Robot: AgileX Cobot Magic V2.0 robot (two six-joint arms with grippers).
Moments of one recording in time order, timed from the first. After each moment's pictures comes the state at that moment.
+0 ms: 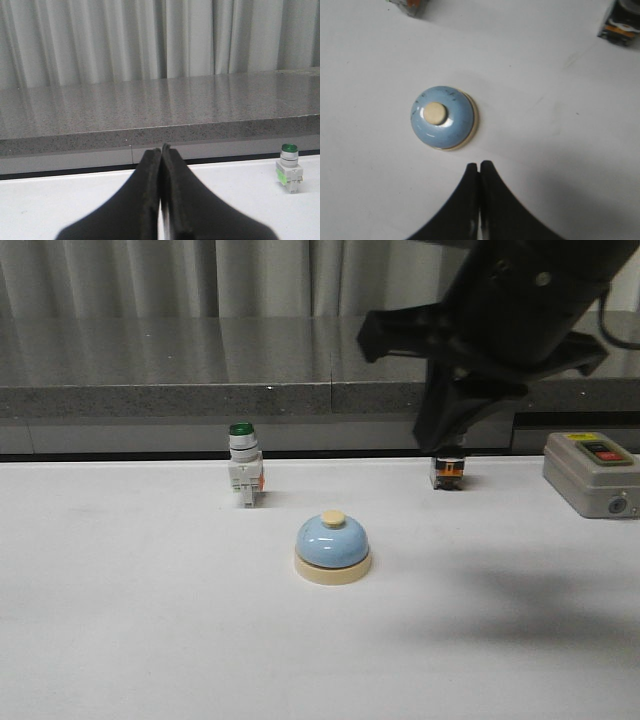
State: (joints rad) left arm -0.05 0.00 0.00 0.07 -0.01 -0.02; right arm 0.52 1.56 -1.06 0.08 0.51 0.16
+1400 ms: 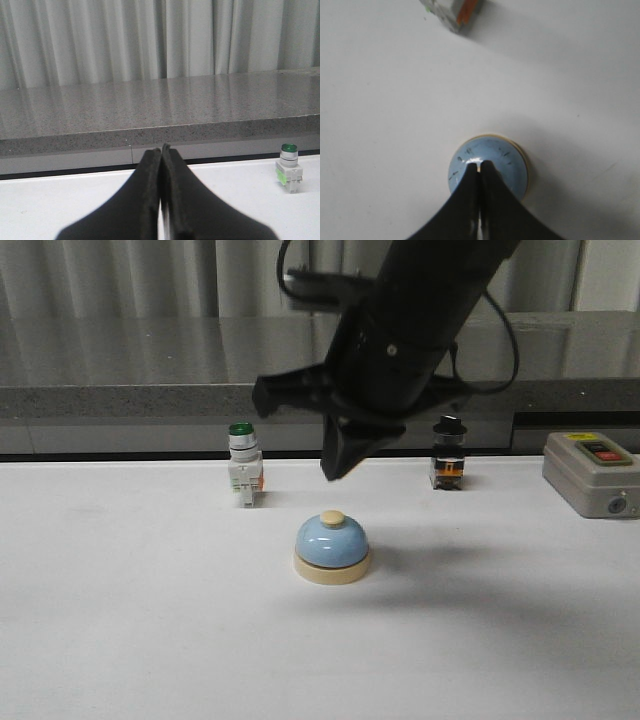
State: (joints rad) left arm -0.05 0.00 0.00 0.07 -0.01 -0.02; right arm 0.61 1.81 -1.26 0.06 0.48 0.16
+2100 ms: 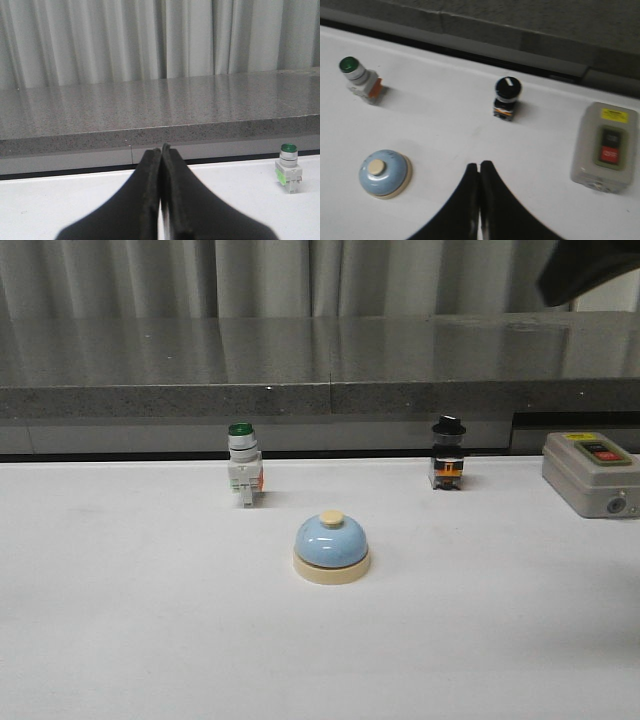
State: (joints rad) left arm -0.05 0.00 0.00 0.07 -0.01 -0.02; right arm 0.34 1.17 -0.89 -0.07 0.40 0.16
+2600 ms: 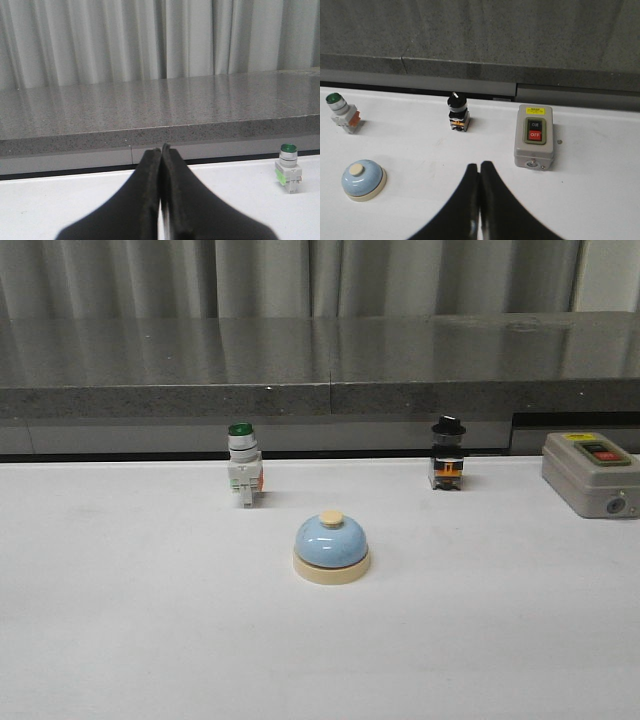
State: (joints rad) left arm -0.05 0.00 0.00 0.07 -0.01 -0.02; right arm 0.22 0.60 -0.55 -0.07 0.36 0.16
